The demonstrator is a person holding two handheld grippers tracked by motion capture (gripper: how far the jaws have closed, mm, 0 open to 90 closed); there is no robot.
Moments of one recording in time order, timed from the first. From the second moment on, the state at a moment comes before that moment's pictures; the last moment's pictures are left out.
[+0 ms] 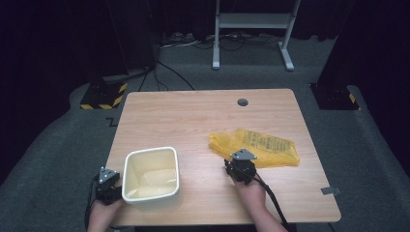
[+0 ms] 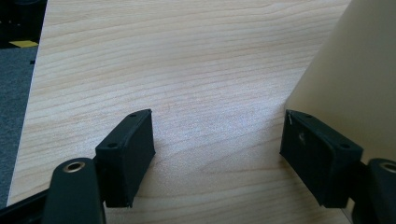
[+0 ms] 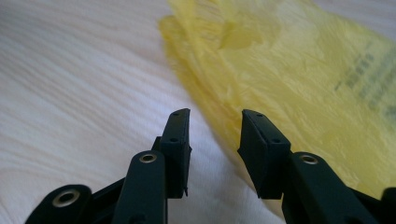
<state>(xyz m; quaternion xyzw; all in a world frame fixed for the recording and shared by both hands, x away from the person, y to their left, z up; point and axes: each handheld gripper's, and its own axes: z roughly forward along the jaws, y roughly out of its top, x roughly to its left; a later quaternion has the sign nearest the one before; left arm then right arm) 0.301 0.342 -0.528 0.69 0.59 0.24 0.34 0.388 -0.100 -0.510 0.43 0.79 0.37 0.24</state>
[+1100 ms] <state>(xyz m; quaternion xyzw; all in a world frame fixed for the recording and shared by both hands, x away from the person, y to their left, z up) 0.301 0.340 -0.528 0.70 0.59 0.24 0.34 0.375 -0.227 -0.515 0.51 0.75 0.34 0.25</state>
